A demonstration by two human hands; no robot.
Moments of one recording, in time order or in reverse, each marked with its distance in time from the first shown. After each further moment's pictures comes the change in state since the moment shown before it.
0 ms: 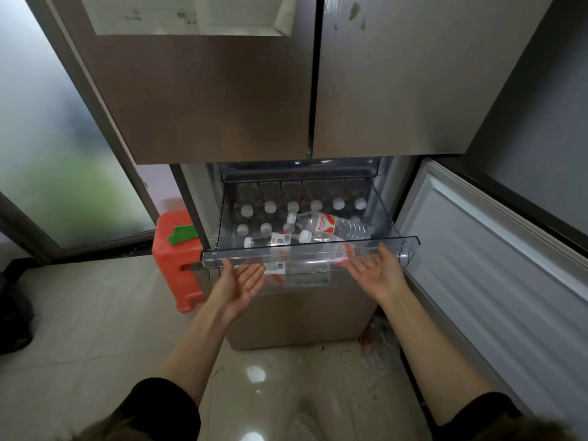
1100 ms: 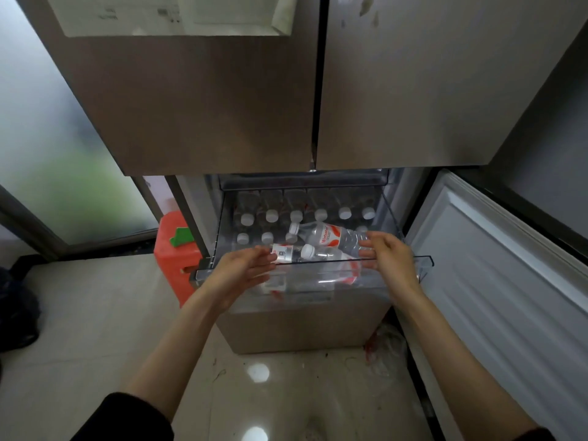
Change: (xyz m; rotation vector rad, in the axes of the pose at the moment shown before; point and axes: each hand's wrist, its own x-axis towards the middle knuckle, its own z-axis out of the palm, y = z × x) left_hand 0.004 0.036 0.049 0.765 -0.101 0.123; right_hand 0.006 -0.027 0.038 -1.053 -0.016 -0.503
